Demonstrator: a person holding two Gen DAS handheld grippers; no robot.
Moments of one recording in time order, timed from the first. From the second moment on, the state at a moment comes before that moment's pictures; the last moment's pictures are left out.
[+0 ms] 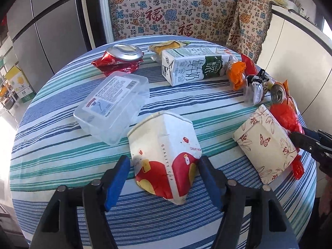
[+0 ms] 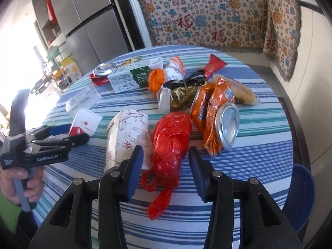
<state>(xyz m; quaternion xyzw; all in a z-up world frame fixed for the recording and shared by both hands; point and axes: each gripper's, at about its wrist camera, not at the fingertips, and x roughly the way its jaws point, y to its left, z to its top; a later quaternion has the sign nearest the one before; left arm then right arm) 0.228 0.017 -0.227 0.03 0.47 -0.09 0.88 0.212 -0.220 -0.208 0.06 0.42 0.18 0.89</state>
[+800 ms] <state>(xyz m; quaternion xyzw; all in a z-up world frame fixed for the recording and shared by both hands) 0.141 -0.040 -0.134 0.02 0.38 -0.17 0.91 0.143 -0.271 -0.146 0.09 0.37 0.18 0.91</state>
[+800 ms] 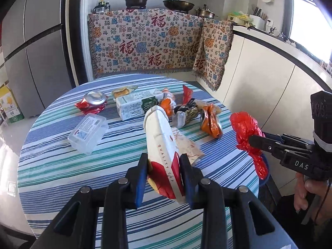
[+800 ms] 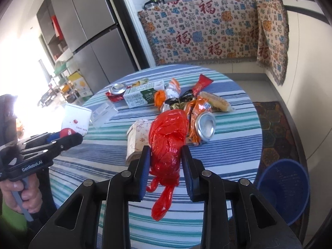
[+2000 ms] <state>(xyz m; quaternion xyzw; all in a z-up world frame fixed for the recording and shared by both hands) 0.209 -0.436 -0.258 0.09 0.48 -0.41 0.77 0.162 -0.614 -0.246 0.26 0.44 -0.06 0.86</state>
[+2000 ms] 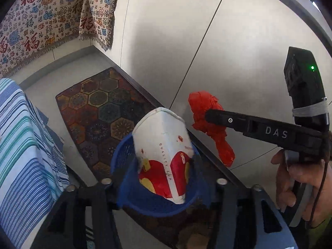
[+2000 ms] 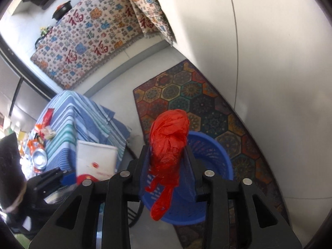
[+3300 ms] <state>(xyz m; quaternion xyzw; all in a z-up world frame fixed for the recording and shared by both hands) 0.121 -0.074 -0.199 0.05 0.38 -0.20 0.90 0.116 -0.367 -0.162 0.05 0.29 0.02 0.96</state>
